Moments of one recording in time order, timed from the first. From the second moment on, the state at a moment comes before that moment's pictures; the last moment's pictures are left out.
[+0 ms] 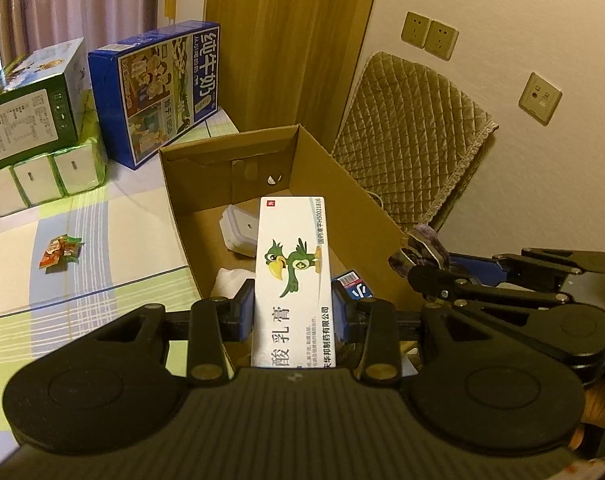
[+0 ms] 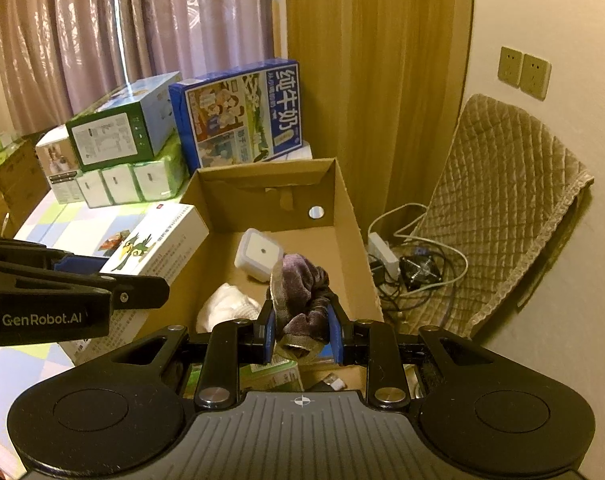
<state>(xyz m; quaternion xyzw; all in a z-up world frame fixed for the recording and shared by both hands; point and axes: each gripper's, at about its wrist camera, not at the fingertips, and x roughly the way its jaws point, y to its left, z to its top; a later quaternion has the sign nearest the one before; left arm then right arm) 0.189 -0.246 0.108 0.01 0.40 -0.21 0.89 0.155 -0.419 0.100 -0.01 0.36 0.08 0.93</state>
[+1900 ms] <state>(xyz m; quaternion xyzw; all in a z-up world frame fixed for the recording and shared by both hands) 0.162 -0.162 0.104 0.00 0.38 -0.13 0.92 0.131 -0.420 0.112 0.09 0.35 0.09 0.93</state>
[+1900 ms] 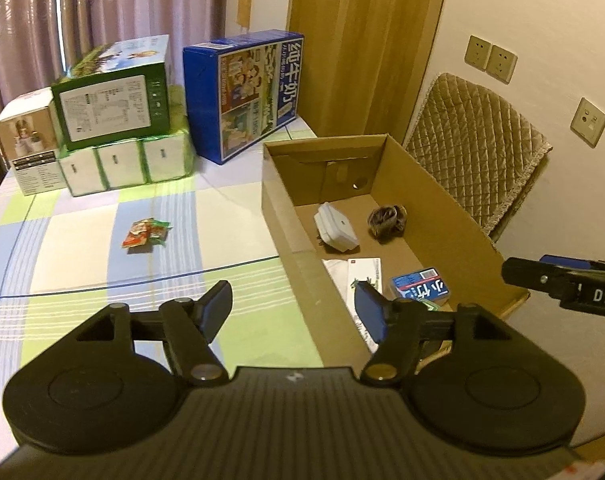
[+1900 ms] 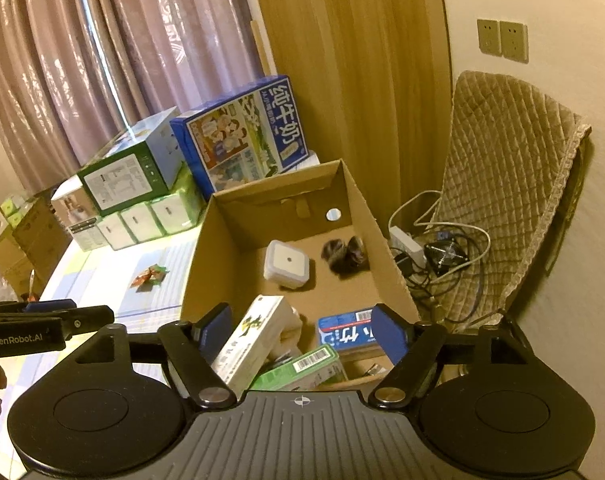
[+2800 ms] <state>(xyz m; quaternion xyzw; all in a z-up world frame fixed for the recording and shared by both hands) 0.116 -0.061 0.107 0.01 0.35 -0.05 0.93 0.104 -0.321 0.126 0.03 0.33 0.14 0.93</state>
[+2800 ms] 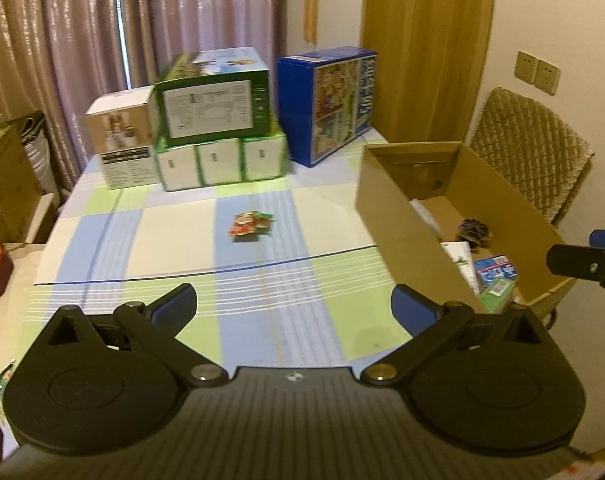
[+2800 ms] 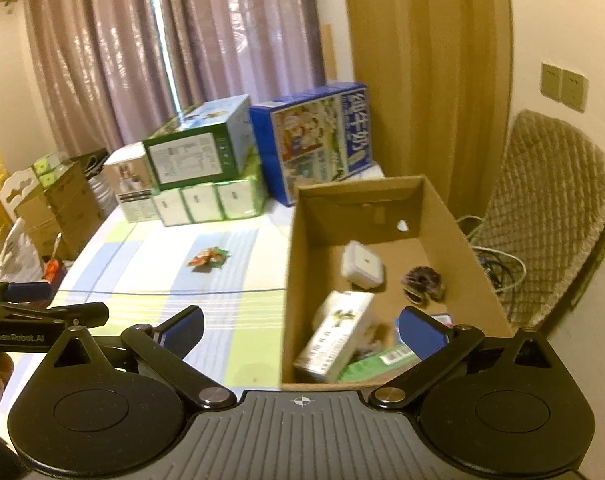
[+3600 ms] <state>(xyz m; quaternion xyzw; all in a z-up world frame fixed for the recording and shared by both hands) 0.135 0.035 0.084 -0.02 0.36 0.02 0.93 0.138 -0.216 0.110 0.00 0.31 0.20 0.93</state>
